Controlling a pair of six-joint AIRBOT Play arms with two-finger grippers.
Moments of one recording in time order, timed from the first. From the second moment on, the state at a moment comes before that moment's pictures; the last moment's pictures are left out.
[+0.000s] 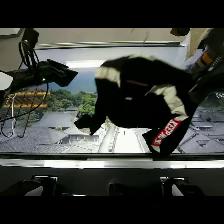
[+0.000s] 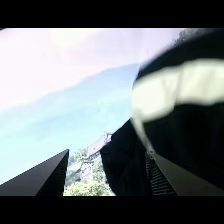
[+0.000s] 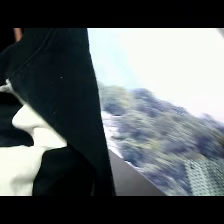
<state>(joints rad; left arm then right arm) -0.17 -1.19 1.34 0.83 -0.78 -0.83 -0.12 -0.90 1.47 -1.21 1.26 0.74</state>
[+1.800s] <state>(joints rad) -0.16 -1.18 1.34 0.85 -0.77 -1.03 -0.48 -1.04 1.91 -2.76 1.18 2.06</state>
